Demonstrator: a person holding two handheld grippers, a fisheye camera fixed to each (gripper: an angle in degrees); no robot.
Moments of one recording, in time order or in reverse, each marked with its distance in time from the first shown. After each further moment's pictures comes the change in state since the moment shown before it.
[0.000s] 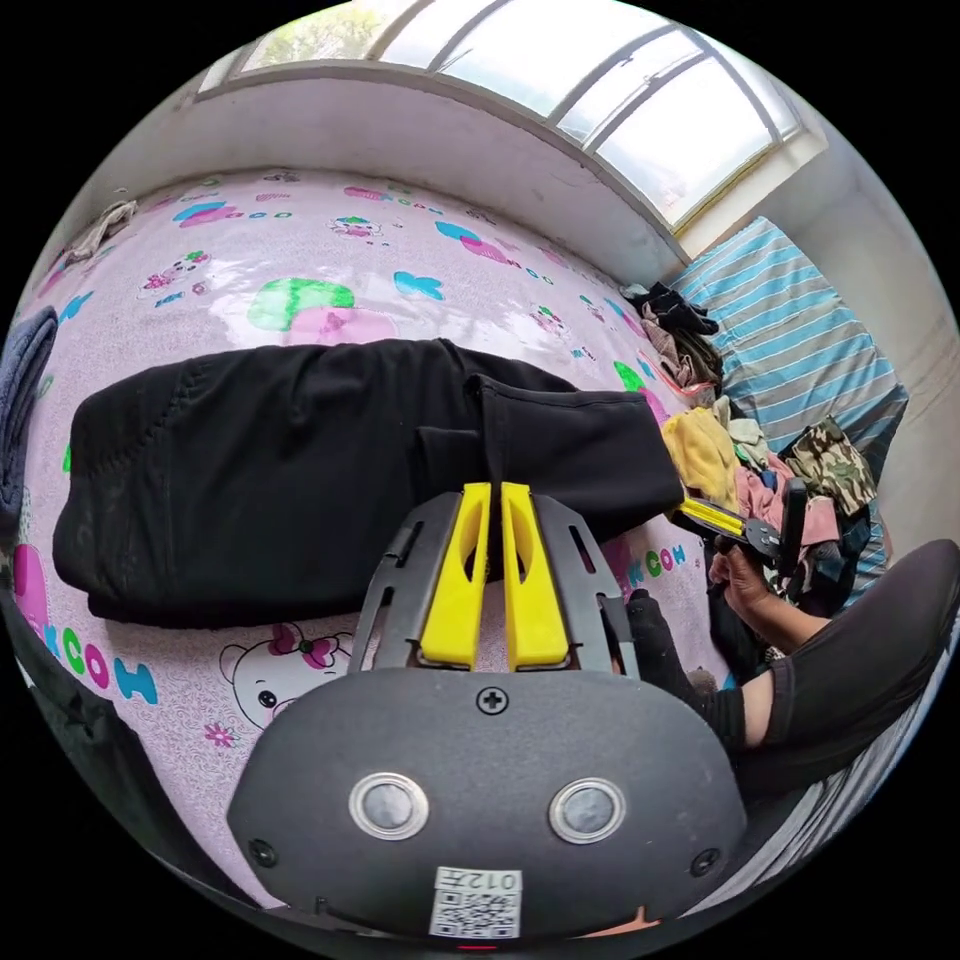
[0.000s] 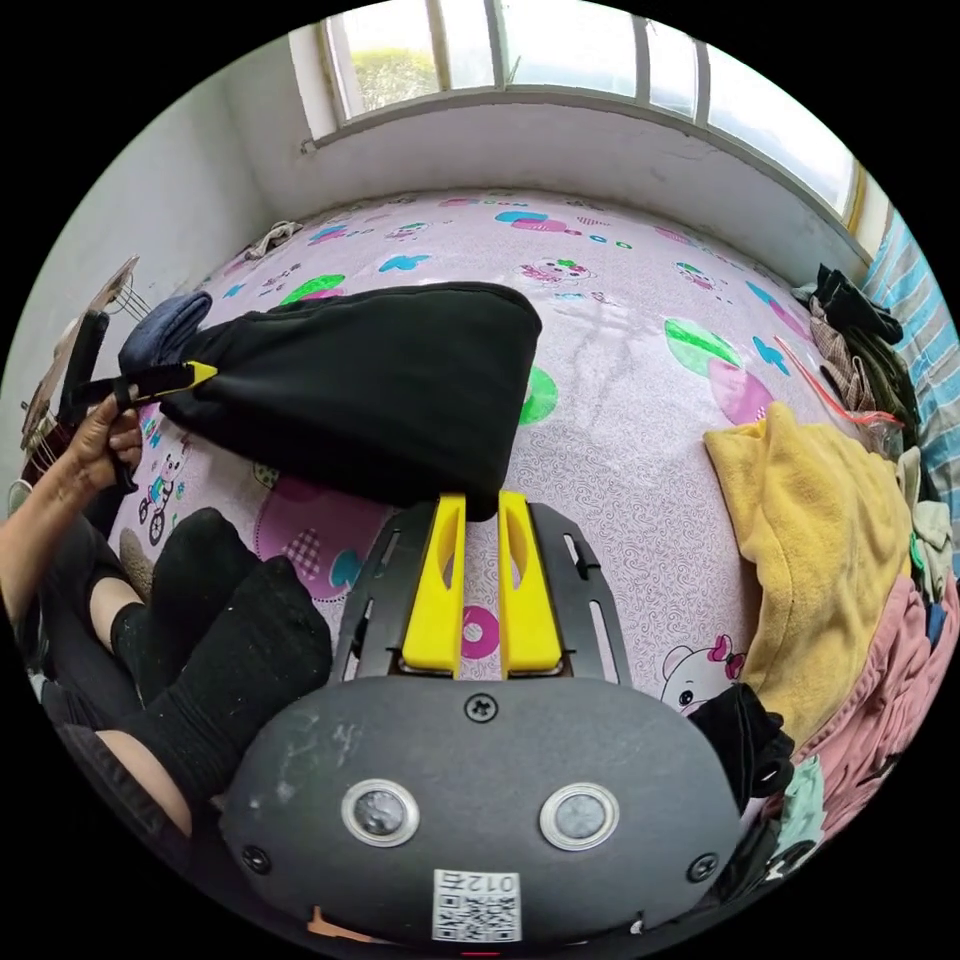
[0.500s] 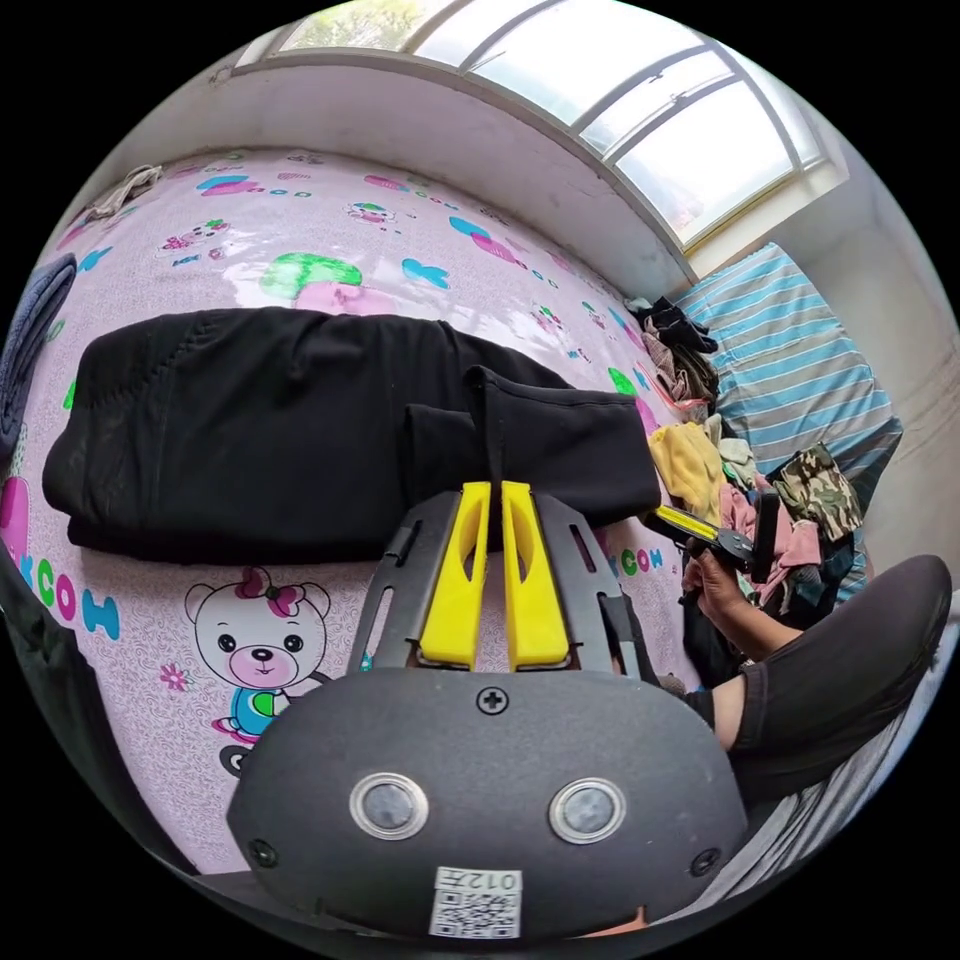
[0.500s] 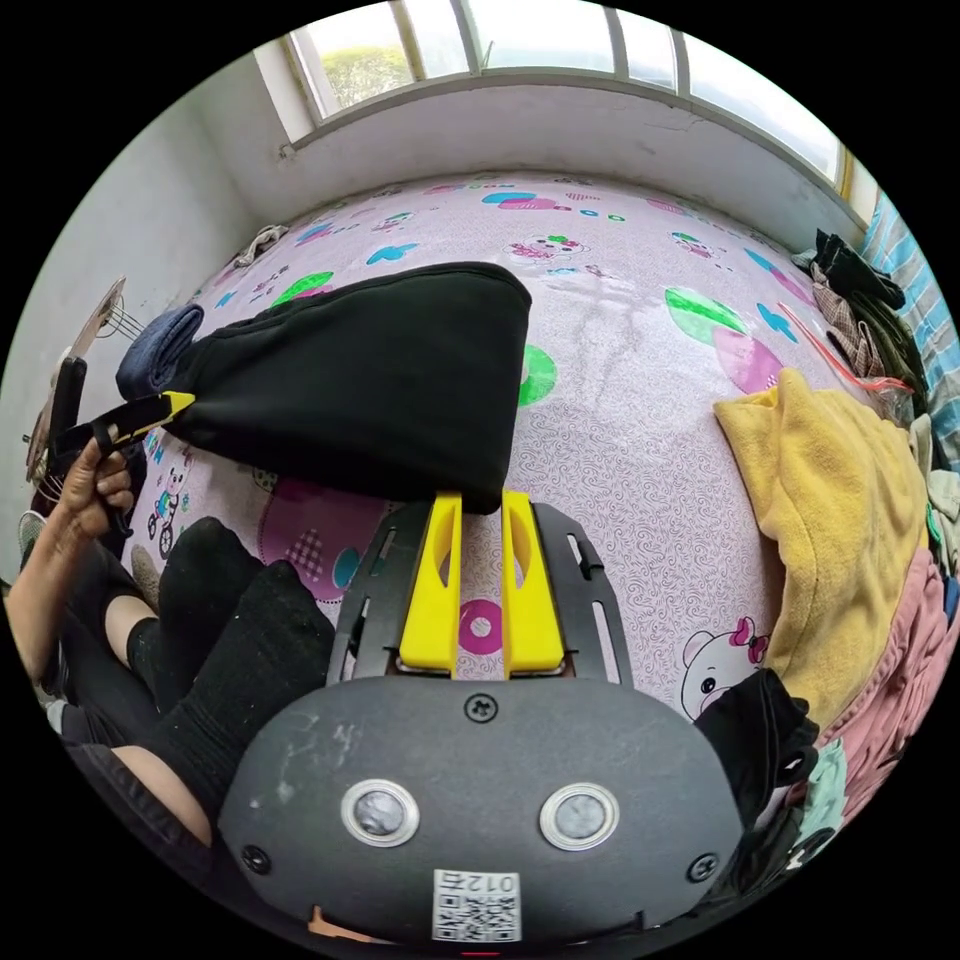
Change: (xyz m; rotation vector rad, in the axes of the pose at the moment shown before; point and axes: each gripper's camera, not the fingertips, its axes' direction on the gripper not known) left arm 0.019 0.022 -0.020 0.012 0.044 -0.093; right arm -0.030 0.038 0.039 -0.043 -0.038 0.065
